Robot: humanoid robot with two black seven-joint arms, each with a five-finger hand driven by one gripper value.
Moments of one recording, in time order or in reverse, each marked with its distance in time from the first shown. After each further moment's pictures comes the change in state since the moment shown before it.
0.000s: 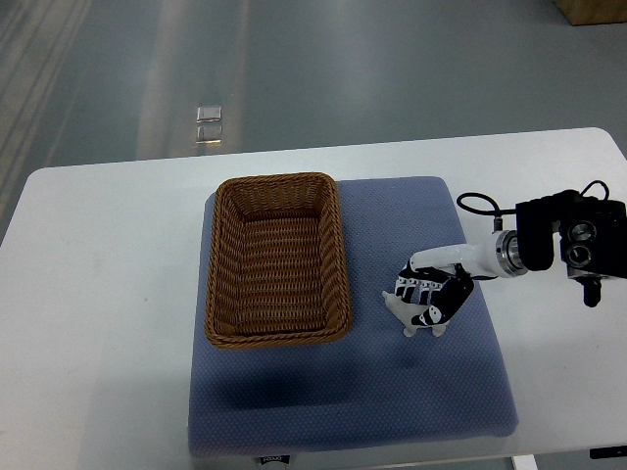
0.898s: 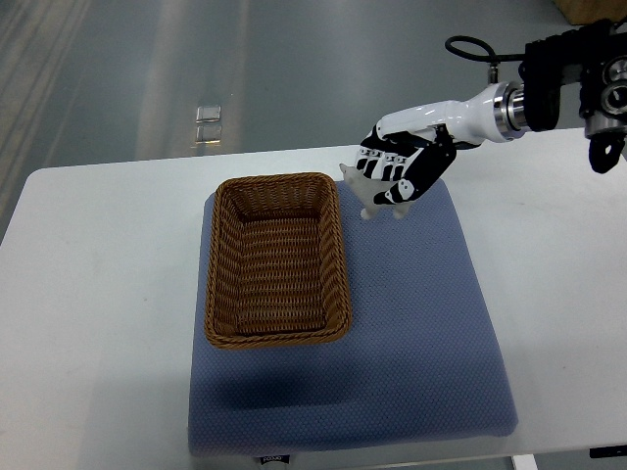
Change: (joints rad) left arm -0.001 0.000 0.002 -0.002 0.002 -0.002 0.000; right arm 0.366 0.041 0.092 -0.068 0.164 0.143 -0.004
